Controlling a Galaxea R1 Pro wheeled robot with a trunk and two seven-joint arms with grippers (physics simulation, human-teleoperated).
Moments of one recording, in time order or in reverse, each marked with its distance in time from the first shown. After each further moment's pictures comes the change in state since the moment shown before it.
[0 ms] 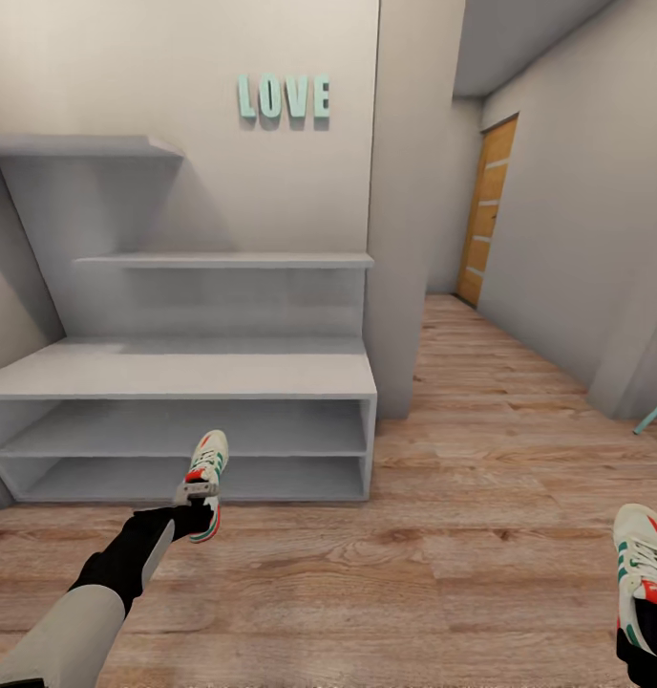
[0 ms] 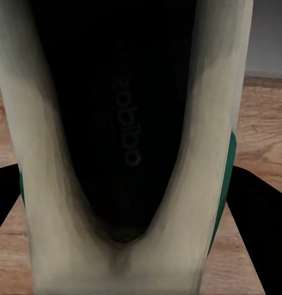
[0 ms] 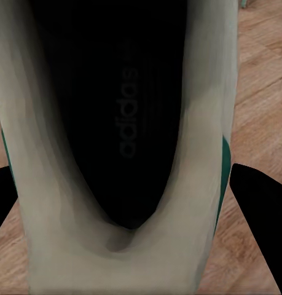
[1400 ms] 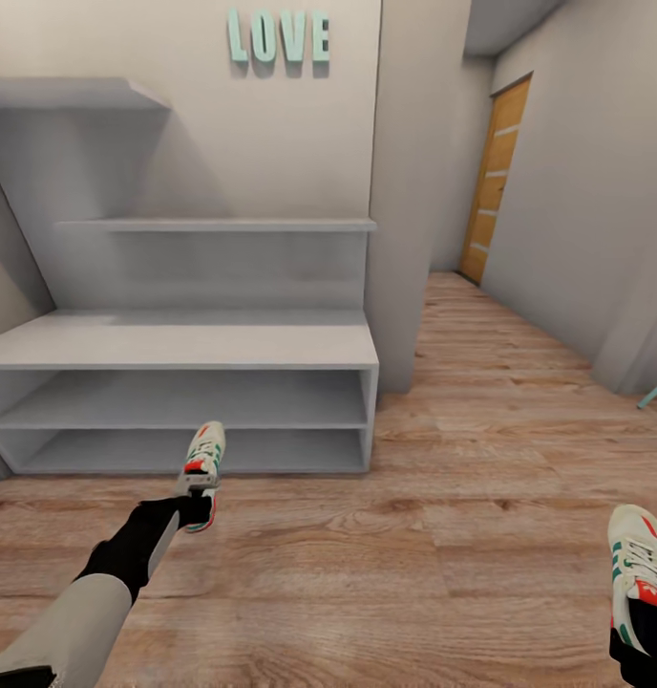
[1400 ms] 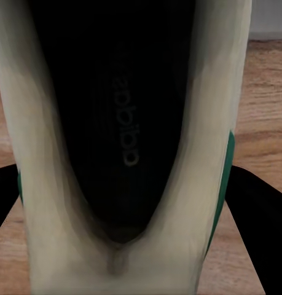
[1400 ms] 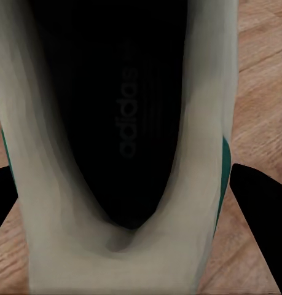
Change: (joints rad) left arm -0.029 -0.014 0.001 -0.003 -0.058 0.002 0.055; right arm 0.000 0.018 -0.001 -0.006 0.004 0.000 -0.004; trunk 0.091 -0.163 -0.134
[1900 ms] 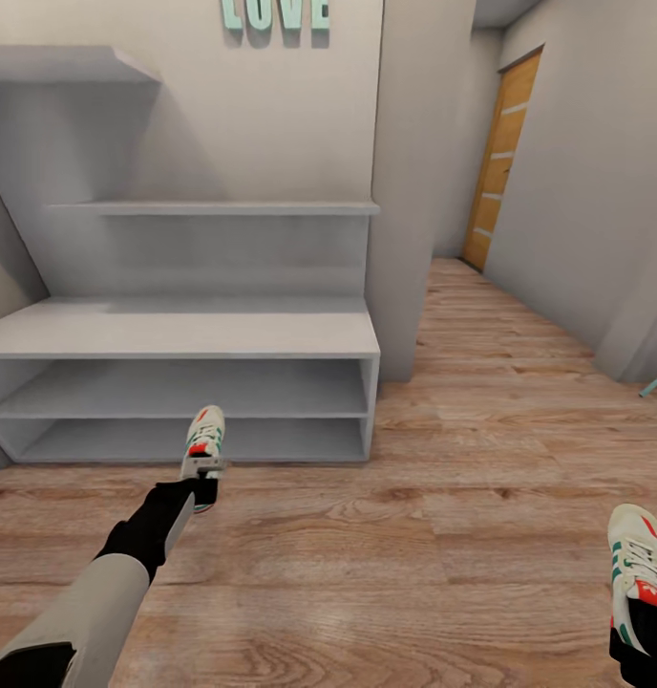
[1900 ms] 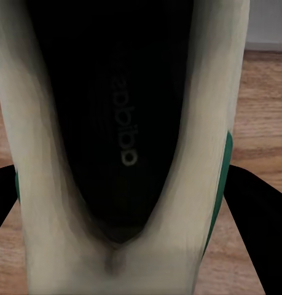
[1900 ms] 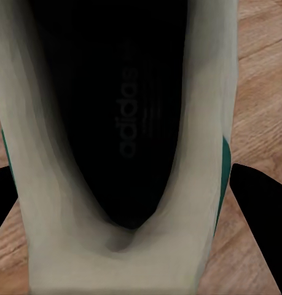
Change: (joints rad) left arm -0.056 -0.046 0.003 0.000 -0.016 0.001 0.112; right arm 0.000 0.000 0.001 0.000 0.001 0.000 0.000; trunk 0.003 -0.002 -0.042
